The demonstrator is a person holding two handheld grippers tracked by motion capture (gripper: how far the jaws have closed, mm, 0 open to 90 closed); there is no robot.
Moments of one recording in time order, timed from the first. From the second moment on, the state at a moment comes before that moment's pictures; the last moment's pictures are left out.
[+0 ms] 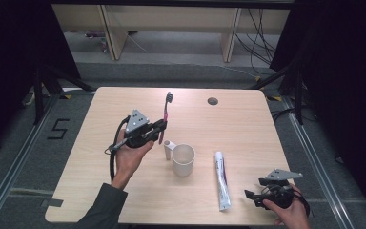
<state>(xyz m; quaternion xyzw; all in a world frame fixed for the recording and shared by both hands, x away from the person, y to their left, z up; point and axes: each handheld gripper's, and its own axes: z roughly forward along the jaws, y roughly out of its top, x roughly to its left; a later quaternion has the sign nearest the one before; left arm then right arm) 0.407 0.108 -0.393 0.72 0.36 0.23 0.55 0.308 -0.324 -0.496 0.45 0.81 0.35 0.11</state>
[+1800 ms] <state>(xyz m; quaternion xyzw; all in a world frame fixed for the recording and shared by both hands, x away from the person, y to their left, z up) 0.407 0.104 -0.443 0.75 0.36 0.20 0.52 0.307 -0.322 -0.496 0.45 0.82 0.34 0.10</state>
